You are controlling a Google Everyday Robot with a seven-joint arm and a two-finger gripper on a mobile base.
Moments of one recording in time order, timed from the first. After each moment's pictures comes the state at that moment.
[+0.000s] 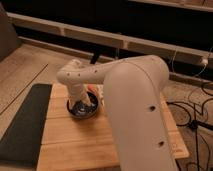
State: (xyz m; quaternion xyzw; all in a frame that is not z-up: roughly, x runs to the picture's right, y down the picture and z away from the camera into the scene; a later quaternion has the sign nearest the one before) arm -0.153 0.094 0.835 -0.27 0.21 0.59 0.74
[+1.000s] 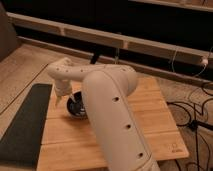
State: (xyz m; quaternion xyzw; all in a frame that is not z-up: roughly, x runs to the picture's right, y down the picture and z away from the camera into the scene) arm -0.249 0.076 0.881 -0.35 0.12 0.49 0.79
